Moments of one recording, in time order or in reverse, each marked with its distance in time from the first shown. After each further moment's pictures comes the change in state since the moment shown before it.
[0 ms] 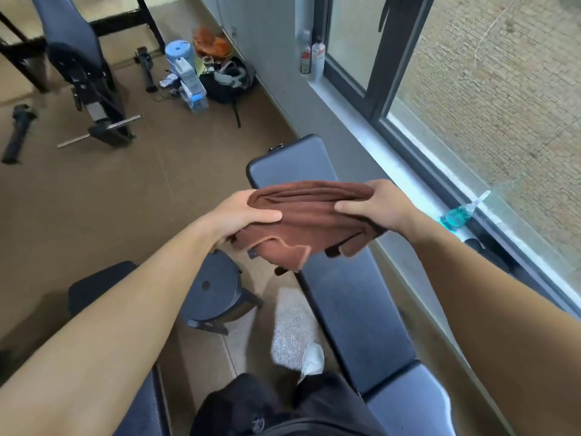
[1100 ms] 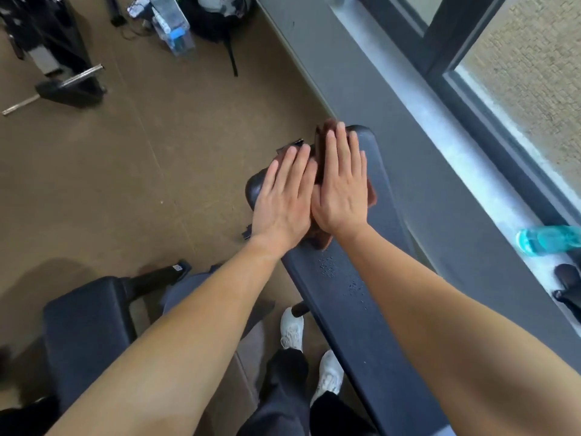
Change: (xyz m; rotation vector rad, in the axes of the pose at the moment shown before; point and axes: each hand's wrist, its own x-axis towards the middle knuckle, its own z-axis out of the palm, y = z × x) left_hand 0.280 -0.081 -0.010 1.250 0.583 0.506; right_hand 0.288 0.028 0.177 -0.402 0.409 -0.319
